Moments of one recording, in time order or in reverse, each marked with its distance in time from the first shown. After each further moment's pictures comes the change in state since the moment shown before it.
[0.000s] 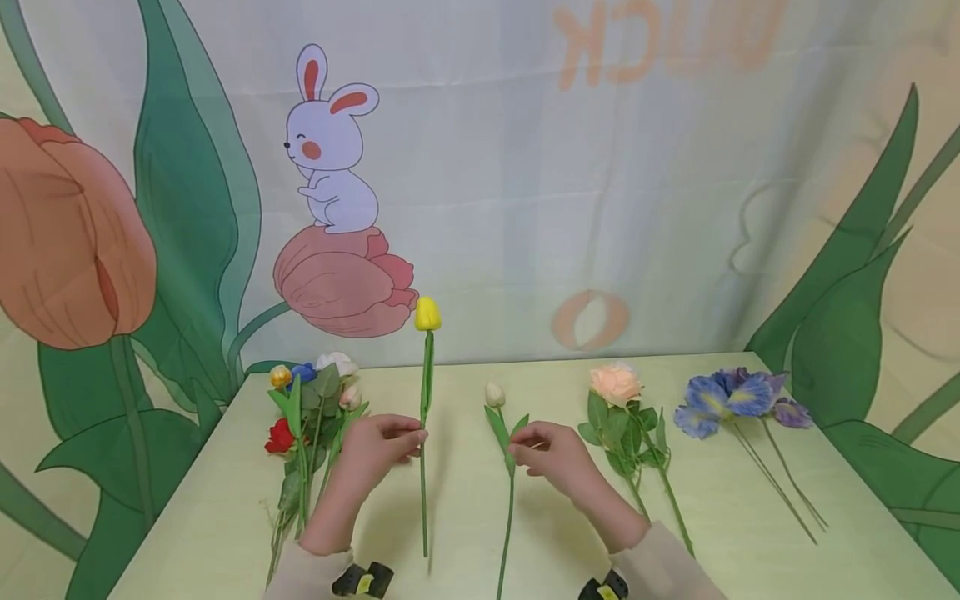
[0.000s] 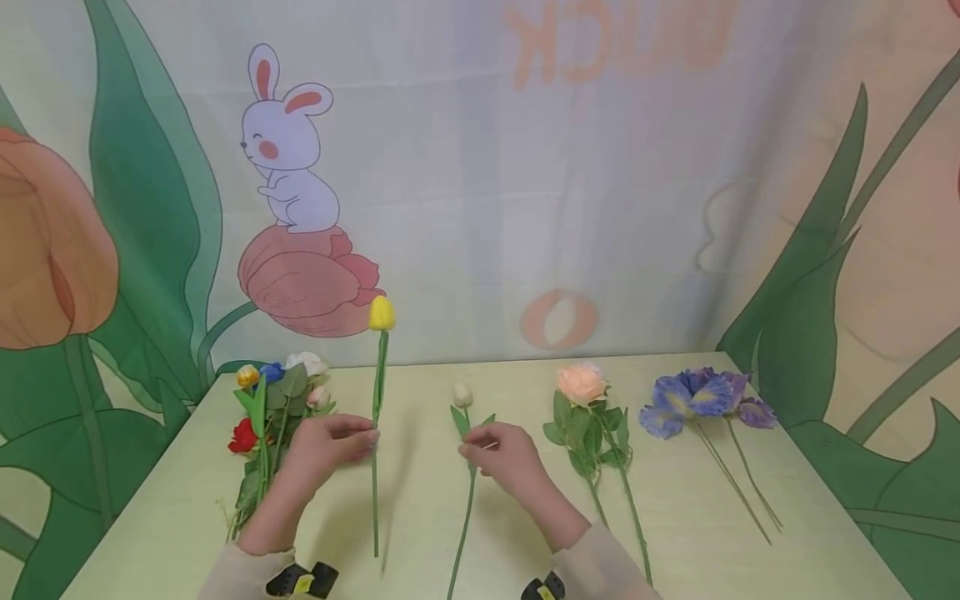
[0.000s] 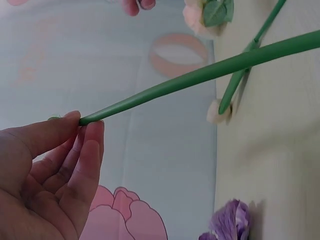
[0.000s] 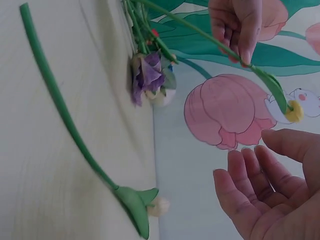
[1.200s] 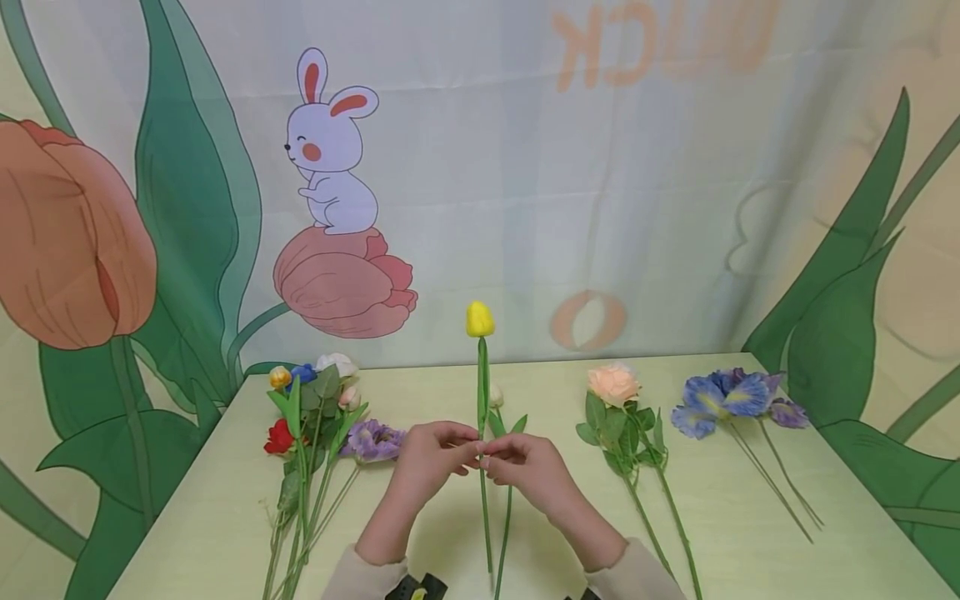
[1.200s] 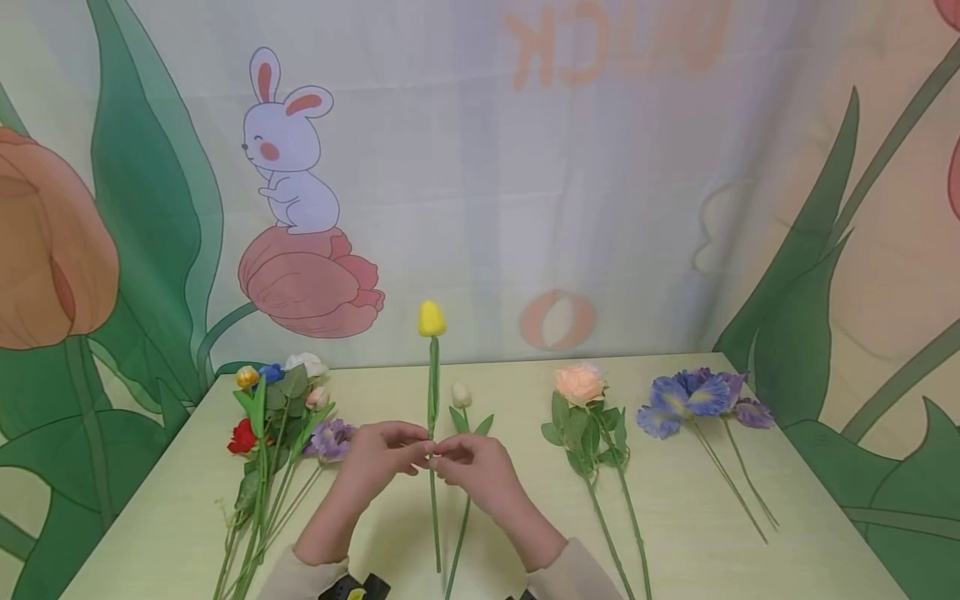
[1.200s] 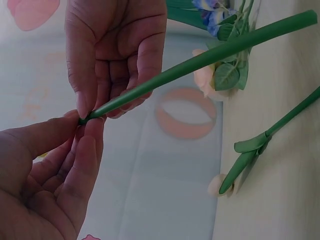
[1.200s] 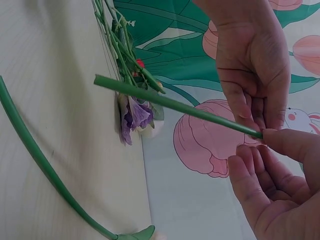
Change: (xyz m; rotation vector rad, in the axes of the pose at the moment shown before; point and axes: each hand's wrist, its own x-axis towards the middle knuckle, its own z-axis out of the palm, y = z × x) left_hand -0.015 0.025 0.055 -0.087 -0.127 0.091; right_hand -0.012 -0.014 0.025 0.133 -0.064 -0.057
